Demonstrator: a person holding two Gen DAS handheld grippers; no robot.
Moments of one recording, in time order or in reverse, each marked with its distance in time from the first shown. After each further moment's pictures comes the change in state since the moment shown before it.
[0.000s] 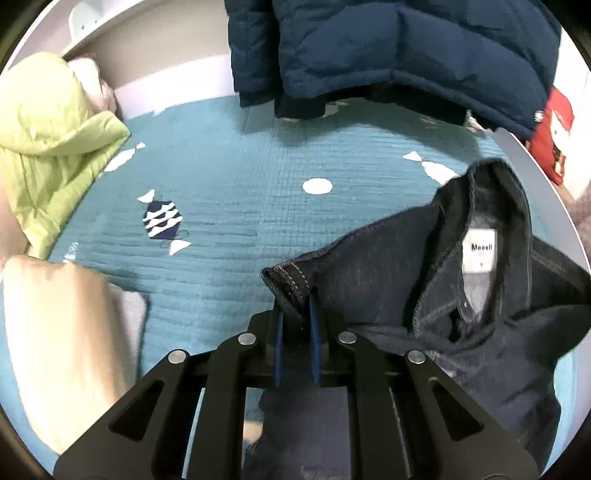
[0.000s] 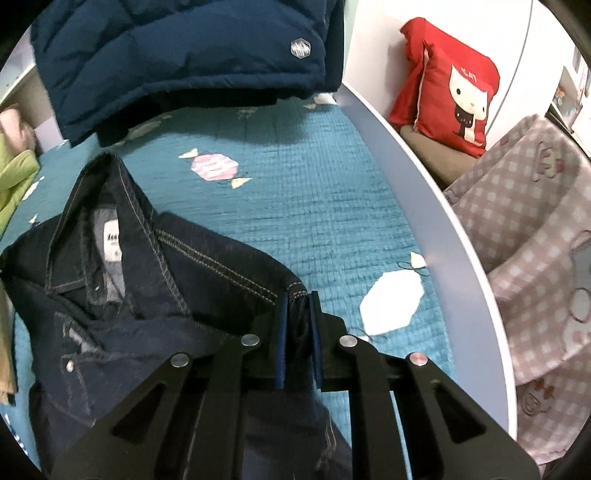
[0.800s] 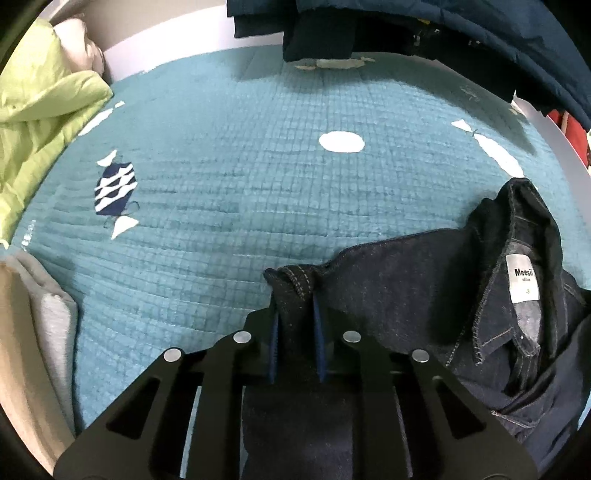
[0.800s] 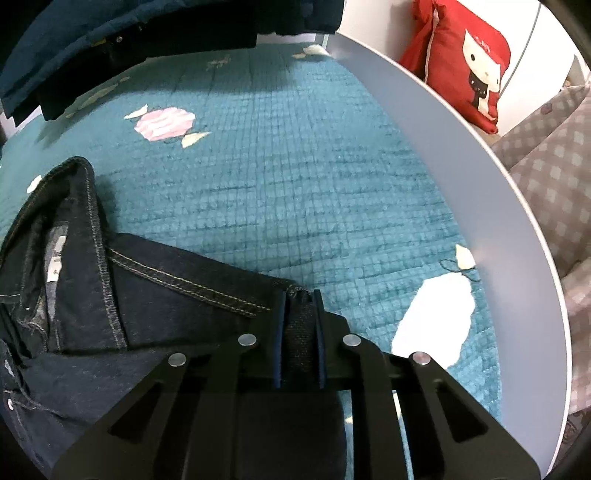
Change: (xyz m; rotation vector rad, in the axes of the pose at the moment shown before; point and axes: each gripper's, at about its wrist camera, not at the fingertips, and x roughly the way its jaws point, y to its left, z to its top) left arm 0.139 0.008 0.000 -0.065 0.080 0.026; right arm 0.144 -0.004 0.012 0.008 0.086 -0.079
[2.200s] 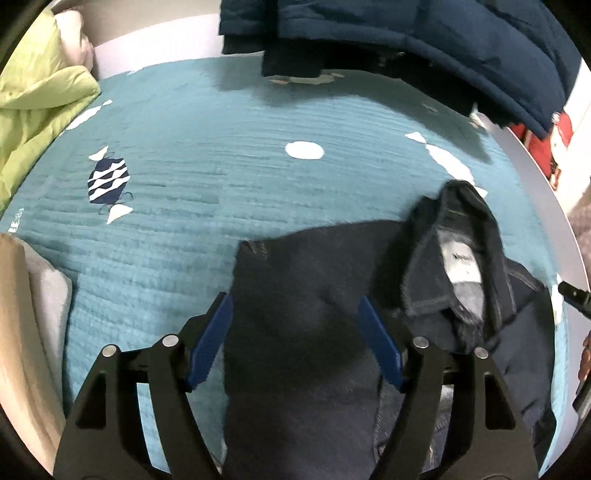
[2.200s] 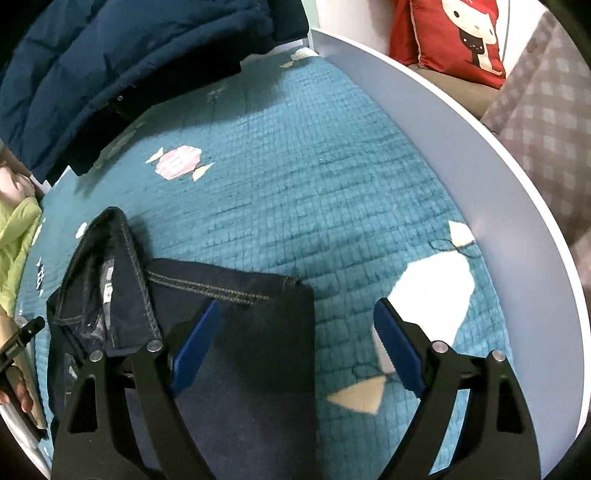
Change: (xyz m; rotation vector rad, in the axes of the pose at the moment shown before) left arm -0.040 0.004 -0.015 -0.027 -0.020 -0.153; right arm -0.014 -0.060 0.001 0.170 0.029 0.264
